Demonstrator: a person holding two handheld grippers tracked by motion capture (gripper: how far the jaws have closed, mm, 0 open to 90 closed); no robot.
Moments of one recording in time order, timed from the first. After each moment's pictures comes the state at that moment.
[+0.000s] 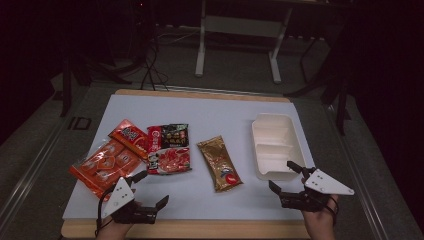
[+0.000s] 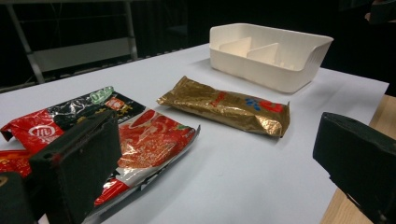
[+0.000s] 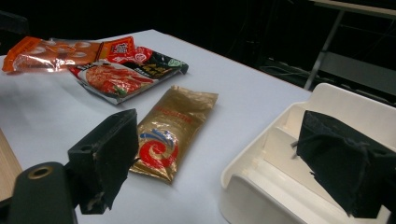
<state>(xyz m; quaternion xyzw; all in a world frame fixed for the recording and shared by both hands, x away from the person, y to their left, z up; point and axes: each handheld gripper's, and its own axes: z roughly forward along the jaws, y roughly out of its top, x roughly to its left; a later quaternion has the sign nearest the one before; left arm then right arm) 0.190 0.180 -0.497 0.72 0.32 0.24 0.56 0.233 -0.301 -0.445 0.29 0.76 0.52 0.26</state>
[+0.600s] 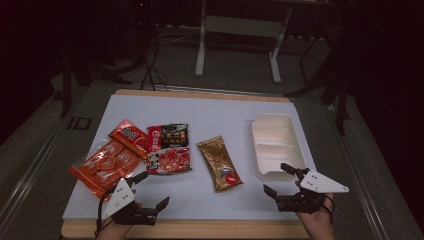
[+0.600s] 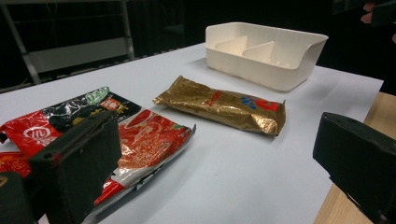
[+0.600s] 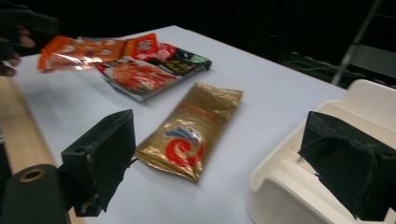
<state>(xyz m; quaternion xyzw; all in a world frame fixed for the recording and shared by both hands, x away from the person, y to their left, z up) 0.188 0.180 -0.496 0.72 0.32 0.24 0.56 0.234 -0.292 -0.445 0.28 0.77 0.53 0.21</state>
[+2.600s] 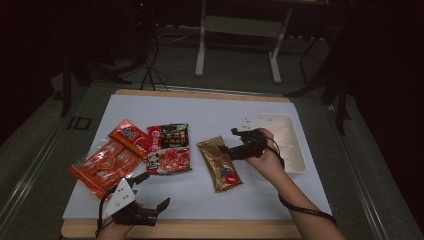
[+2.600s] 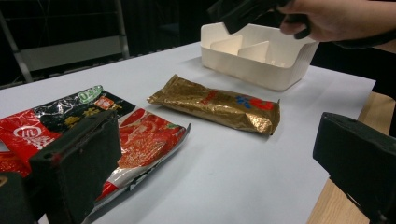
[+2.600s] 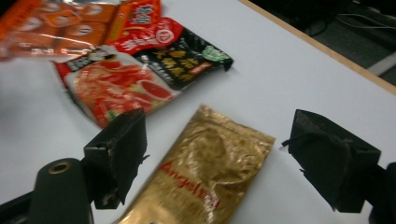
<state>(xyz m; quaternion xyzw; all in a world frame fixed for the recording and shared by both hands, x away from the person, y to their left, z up) 0.188 0.178 -0.497 0.73 0.31 0.23 0.57 0.379 -0.167 -0.435 0.25 0.86 0.43 0.14</state>
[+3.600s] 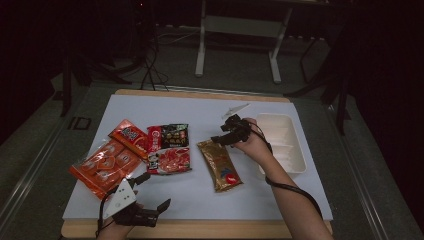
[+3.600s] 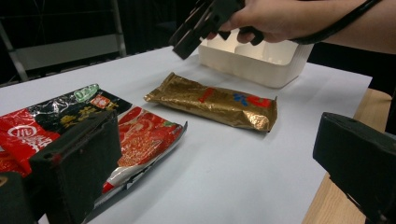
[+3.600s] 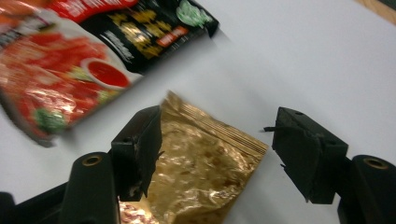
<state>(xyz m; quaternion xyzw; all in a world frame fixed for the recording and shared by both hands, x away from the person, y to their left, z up) 0.188 0.177 -0.498 0.73 0.31 0.22 0.57 0.446 -0.136 -0.467 0.27 0.89 0.34 0.08</state>
